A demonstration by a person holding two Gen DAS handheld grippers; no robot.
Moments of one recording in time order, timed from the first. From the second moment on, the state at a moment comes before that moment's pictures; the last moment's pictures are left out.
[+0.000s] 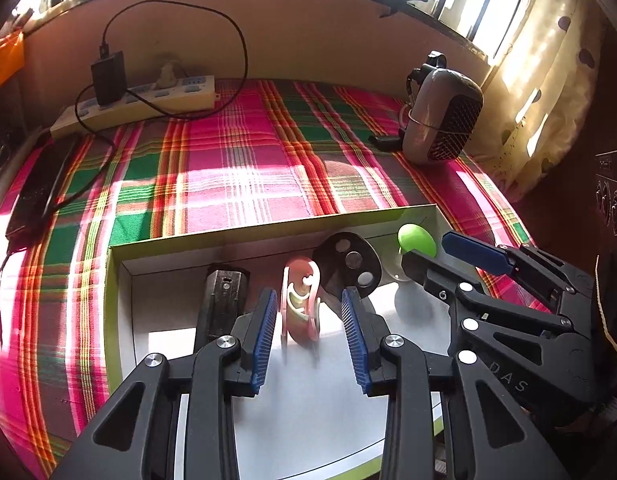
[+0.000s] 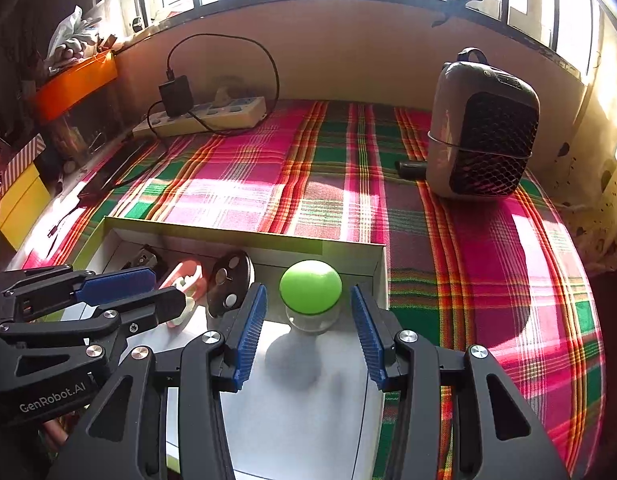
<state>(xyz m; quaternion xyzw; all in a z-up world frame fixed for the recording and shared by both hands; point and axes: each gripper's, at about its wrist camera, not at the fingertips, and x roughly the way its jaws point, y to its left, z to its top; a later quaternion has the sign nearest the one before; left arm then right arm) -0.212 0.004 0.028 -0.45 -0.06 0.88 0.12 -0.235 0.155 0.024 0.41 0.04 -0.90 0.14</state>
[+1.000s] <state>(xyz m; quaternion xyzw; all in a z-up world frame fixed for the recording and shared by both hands) -0.056 -0.083 0.023 -0.41 -0.09 0.90 0.09 -0.081 0.178 0.043 0.36 0.01 -0.93 0.12</state>
